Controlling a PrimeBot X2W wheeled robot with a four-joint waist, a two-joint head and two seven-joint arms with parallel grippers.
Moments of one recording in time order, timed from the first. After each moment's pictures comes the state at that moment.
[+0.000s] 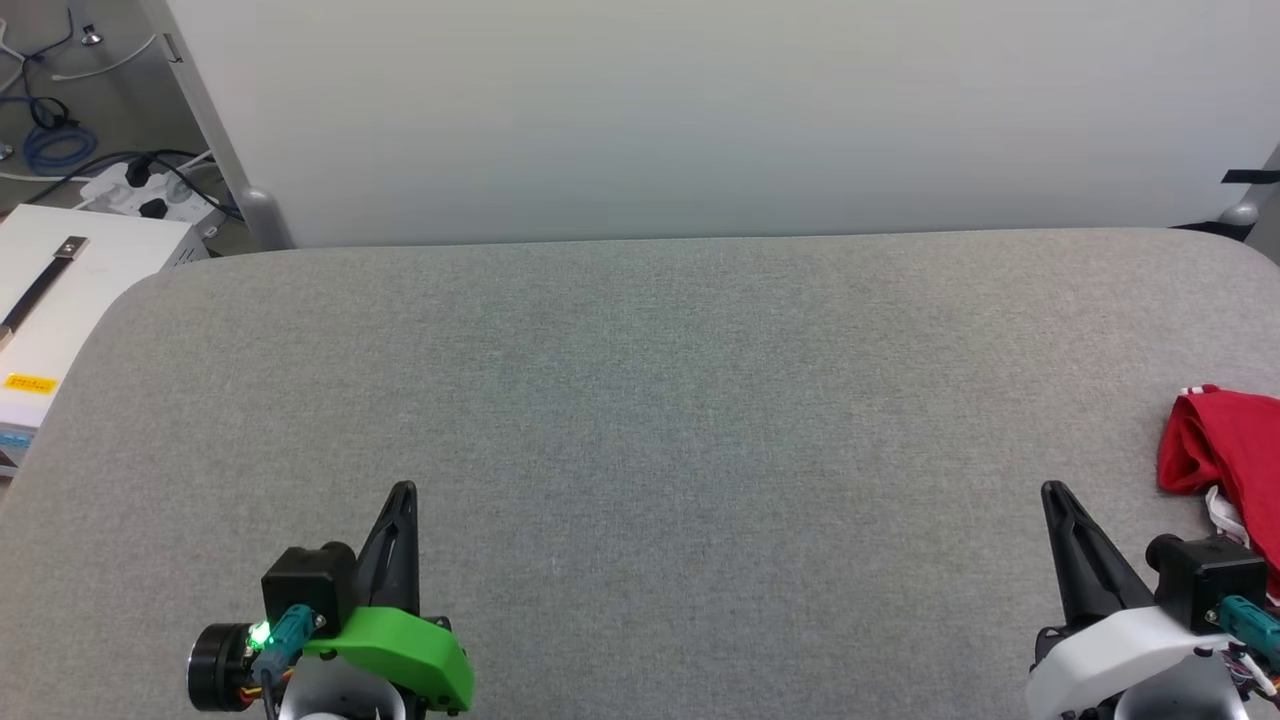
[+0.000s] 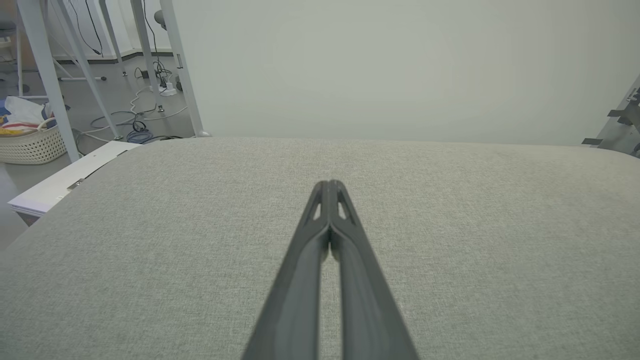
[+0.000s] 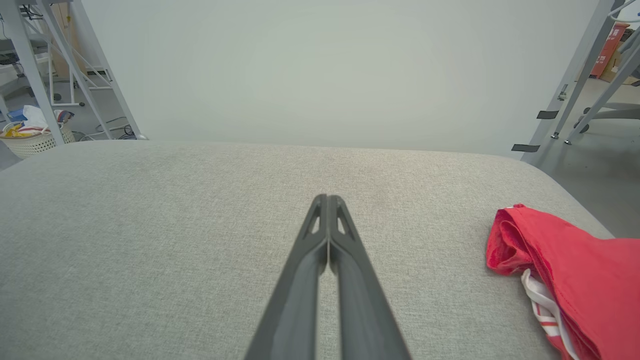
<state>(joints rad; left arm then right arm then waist) 0.01 0.16 -0.15 0.10 -0.24 0.05 -0.14 0.12 -0.08 -0.02 -0.14 0.13 0.13 0.03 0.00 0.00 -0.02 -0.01</state>
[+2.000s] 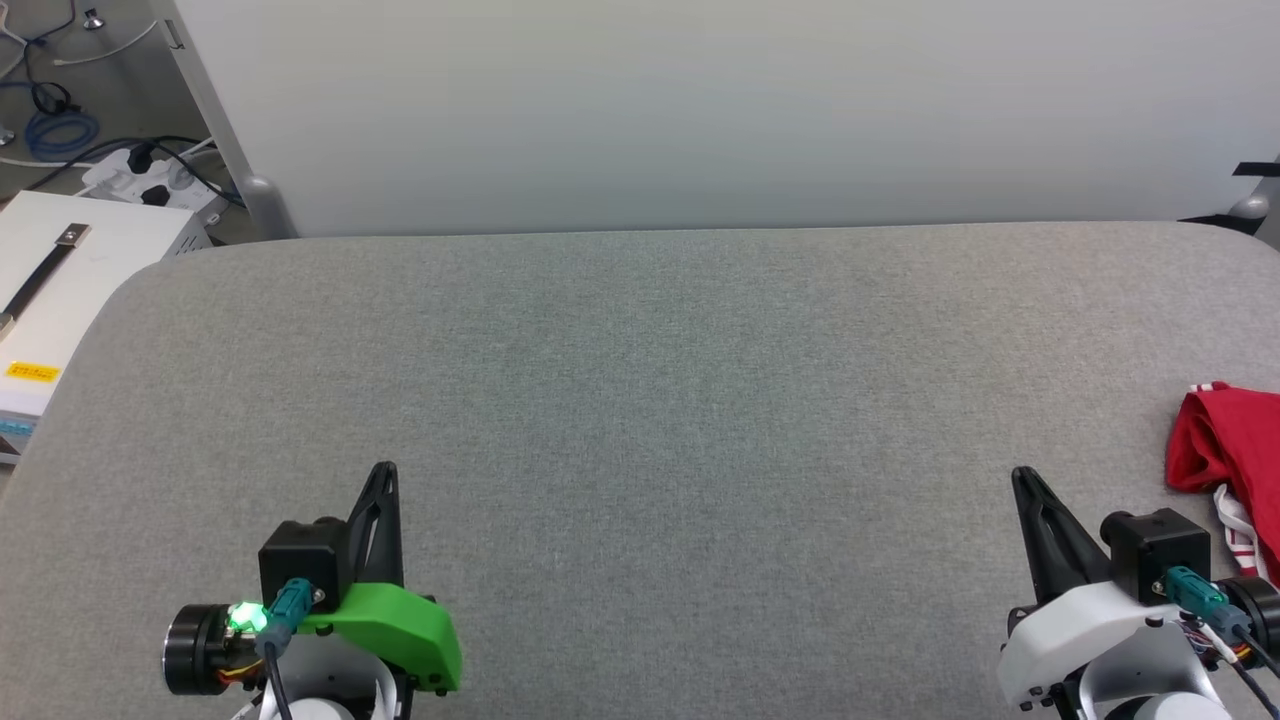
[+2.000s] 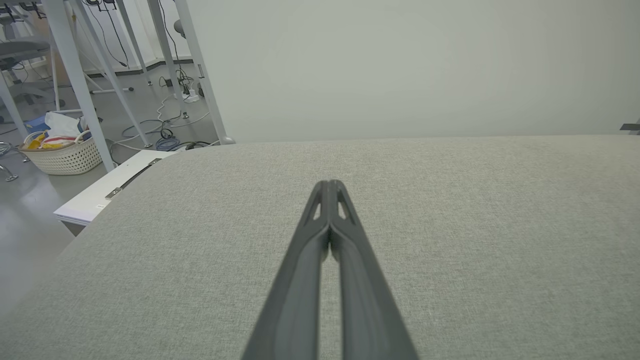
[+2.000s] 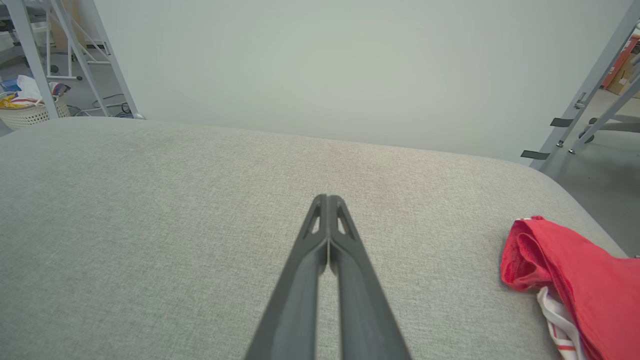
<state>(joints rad) 0.01 0.08 -0.04 0.03 -0.07 0.02 -0.04 0.05 -0.06 -0.01 -0.04 0.04 0.13 0.01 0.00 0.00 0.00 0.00</state>
